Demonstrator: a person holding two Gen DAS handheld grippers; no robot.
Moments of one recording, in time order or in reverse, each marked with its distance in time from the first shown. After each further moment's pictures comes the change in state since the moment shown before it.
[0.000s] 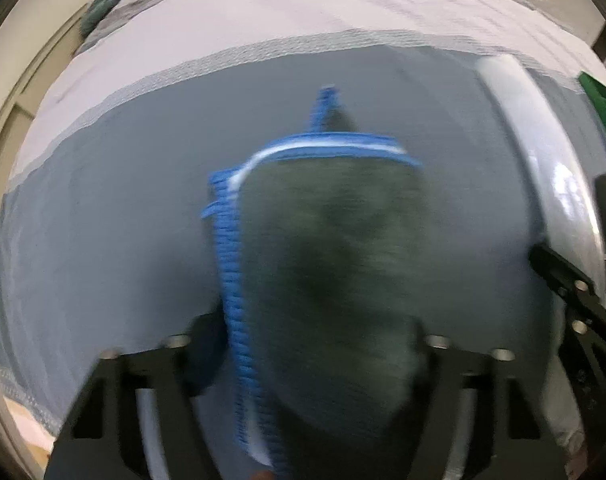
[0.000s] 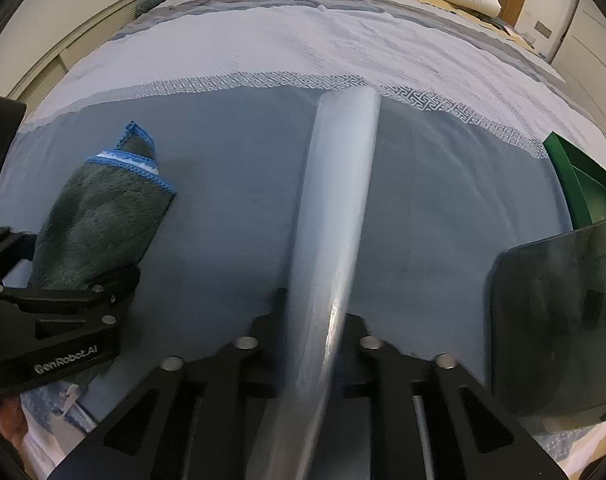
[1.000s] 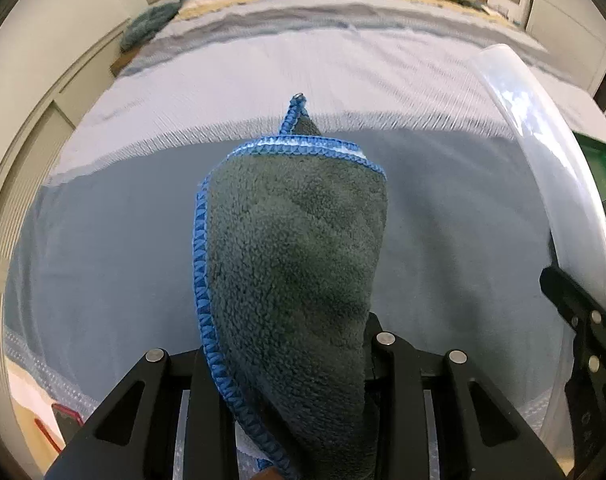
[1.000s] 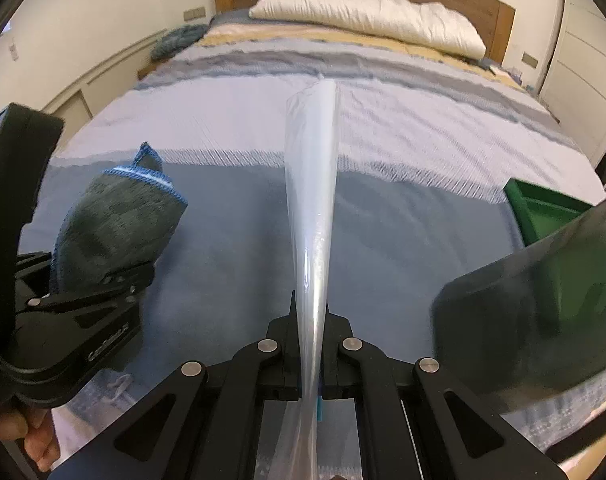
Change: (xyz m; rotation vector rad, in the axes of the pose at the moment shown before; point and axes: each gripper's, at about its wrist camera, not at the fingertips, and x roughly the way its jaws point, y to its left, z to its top) left arm -0.089 0.000 -0.026 -0.115 -0.184 0.042; right arm -0.103 -0.025 -0.030 -0.008 -0.205 0.025
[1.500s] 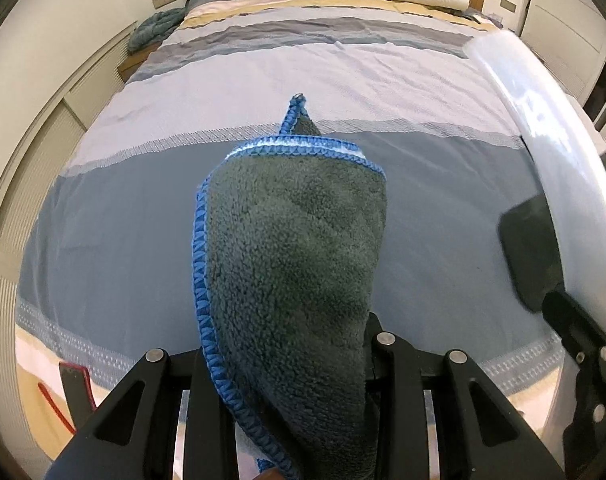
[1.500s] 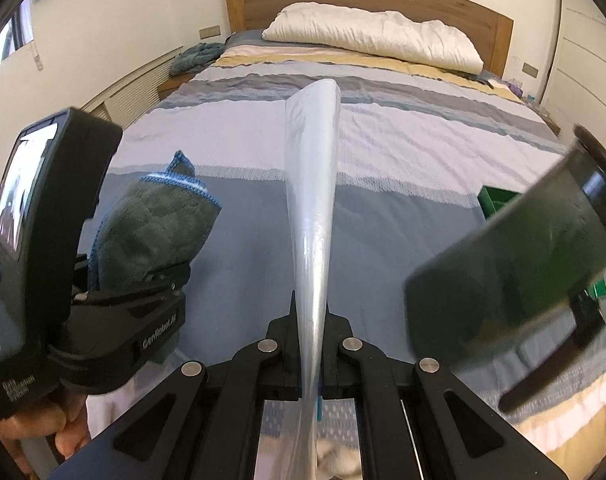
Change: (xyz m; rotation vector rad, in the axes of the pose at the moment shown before) left arm -0.048 -0.031 -0.025 -0.014 0.000 -0.001; right arm -0.095 -0.035 -0.033 0.004 -0.033 0.053
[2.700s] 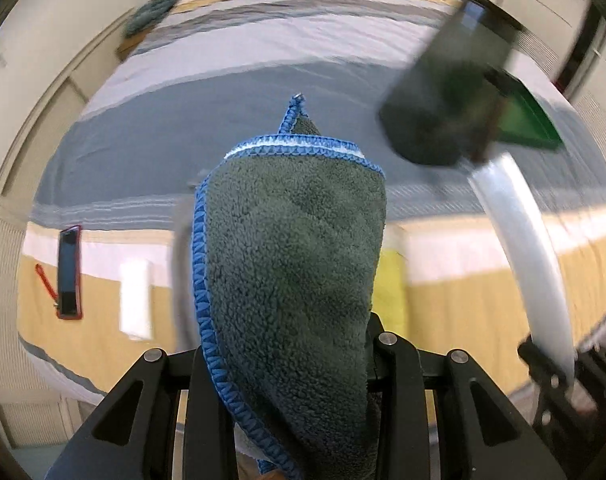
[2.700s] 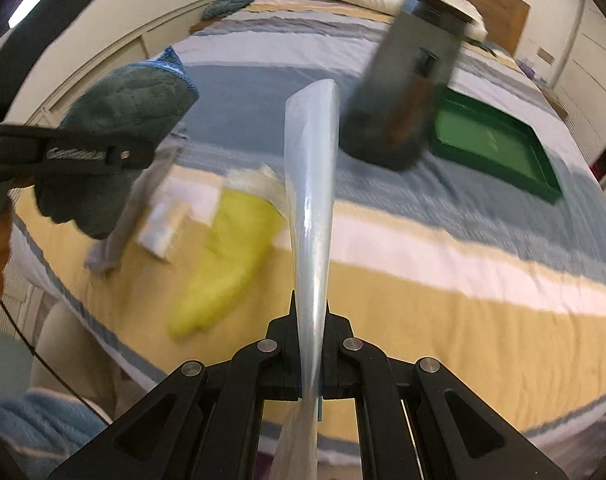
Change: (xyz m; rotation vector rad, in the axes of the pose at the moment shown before) left arm -0.112 -0.116 -0.150 0.031 0.070 -0.041; right arm -0.187 -0.127 -0.195 -0.122 0.164 0.029
